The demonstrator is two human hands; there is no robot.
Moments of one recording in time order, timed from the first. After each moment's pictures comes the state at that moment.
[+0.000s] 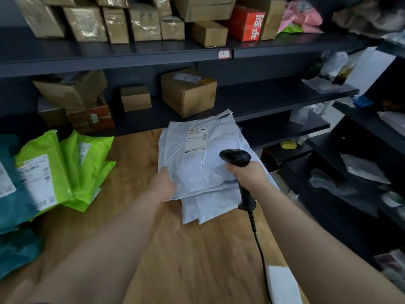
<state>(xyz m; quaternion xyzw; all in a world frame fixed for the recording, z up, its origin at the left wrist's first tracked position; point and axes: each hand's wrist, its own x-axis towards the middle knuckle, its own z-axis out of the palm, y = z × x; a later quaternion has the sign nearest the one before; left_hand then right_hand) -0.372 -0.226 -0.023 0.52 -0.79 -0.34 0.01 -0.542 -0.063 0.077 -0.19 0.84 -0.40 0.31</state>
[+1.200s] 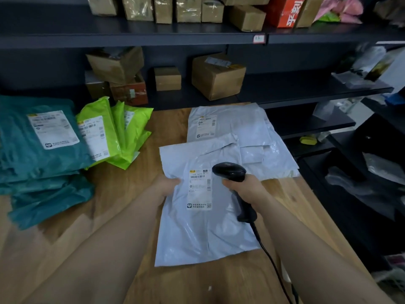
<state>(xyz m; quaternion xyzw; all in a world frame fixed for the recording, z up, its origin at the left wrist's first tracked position) -0.257 -0.163 -0.020 0.59 -0.55 -0.58 0.13 -0.444 -0.019 0.036 -0.25 0.81 -0.34 0.41</state>
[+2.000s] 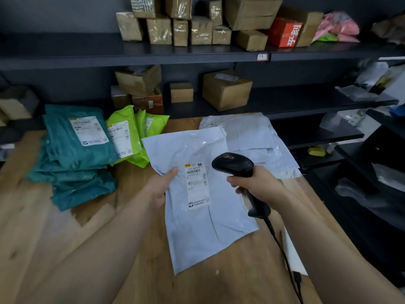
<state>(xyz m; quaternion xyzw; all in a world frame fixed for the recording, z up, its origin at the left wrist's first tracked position) -0.205 -0.126 0.025 0.49 -0.36 -0.73 0.31 -0.401 0.028 0.123 -0.38 0.76 -0.34 0.39</state>
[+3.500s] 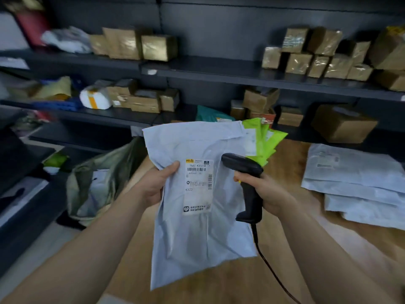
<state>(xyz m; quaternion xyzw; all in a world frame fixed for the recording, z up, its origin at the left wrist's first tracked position) 0.147 -0.061 0.109 0.47 -0.34 -0.66 0.48 -0.120 -0.030 0.127 -0.44 0.57 -0.40 0.56</state>
